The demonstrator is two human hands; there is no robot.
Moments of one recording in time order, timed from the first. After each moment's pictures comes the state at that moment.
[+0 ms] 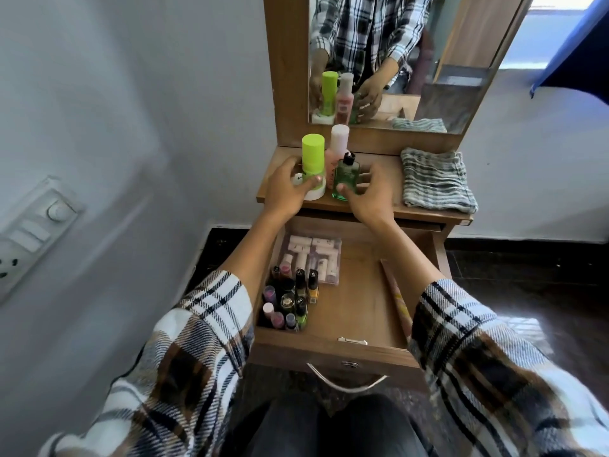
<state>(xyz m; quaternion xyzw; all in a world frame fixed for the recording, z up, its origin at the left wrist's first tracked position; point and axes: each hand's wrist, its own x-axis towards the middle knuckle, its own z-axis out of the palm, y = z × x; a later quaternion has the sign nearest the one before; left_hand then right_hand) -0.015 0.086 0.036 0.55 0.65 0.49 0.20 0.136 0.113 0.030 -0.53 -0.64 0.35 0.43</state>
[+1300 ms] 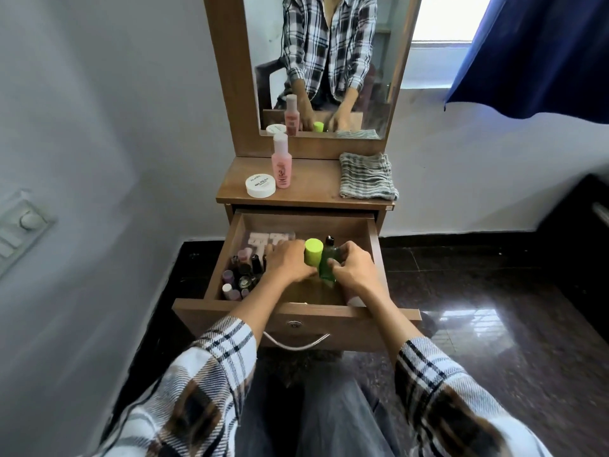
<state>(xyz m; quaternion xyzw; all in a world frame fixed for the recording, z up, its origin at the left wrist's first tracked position) 0.096 -0.002 -0.017 0.66 0.73 0.08 0.12 0.242 0.004 -0.026 -0.64 -0.66 0.31 0.23</state>
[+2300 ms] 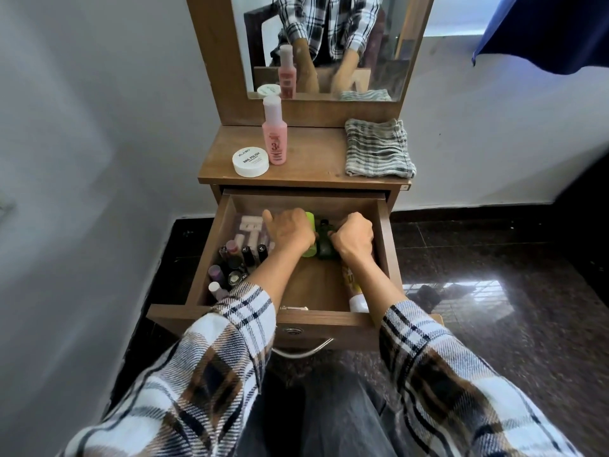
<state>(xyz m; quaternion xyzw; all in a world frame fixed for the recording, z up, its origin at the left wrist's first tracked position) 0.107 0.059 -0.022 0.57 0.82 0.01 0.08 0.212 0.059 -0.034 -0.72 -0.58 0.30 0.24</state>
